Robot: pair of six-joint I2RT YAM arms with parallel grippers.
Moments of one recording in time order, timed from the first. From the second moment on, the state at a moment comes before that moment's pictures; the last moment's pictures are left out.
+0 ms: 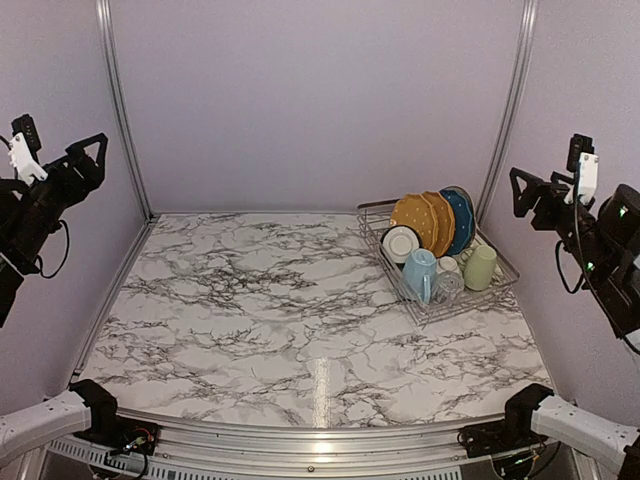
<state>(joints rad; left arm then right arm) -0.41 0.66 1.07 -0.18 -0.30 -0.28 0.37 0.62 1.01 -0.26 0.24 0.01</state>
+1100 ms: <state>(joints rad) -0.46 0.98 0.92 -0.32 -0.37 -0.43 0.53 1.30 0.97 -0.27 0.35 0.21</state>
